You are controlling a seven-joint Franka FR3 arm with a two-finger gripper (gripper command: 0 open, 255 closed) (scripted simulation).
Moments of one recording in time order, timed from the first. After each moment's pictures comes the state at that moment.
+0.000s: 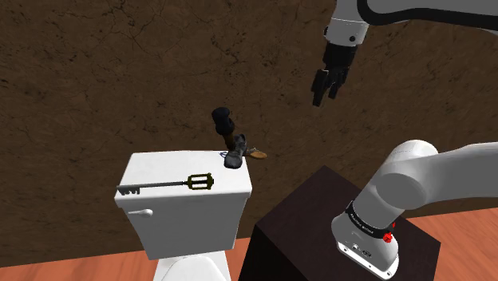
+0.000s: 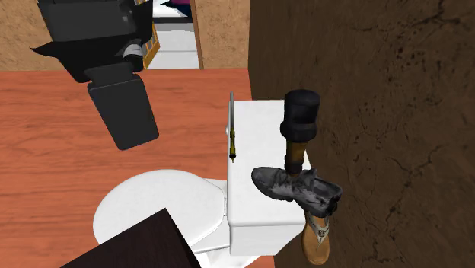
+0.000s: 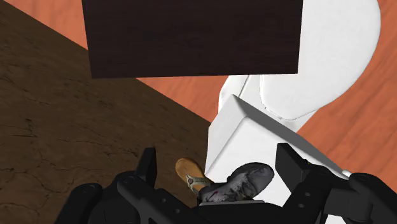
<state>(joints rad) 0.01 -0.83 0.04 -2.43 0.01 1.53 0.05</state>
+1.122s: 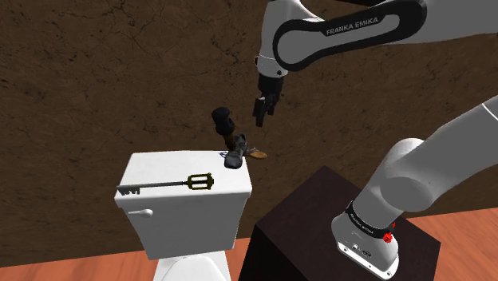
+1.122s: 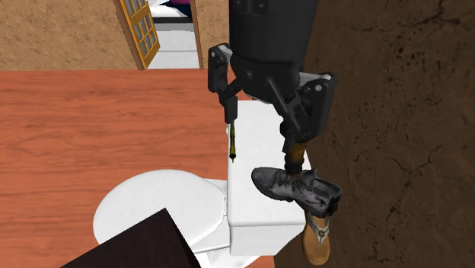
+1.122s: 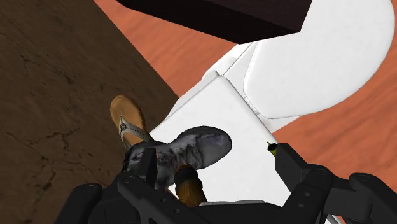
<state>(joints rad) 0.12 -0.35 0.13 -2.37 0.02 1.97 -0.07</state>
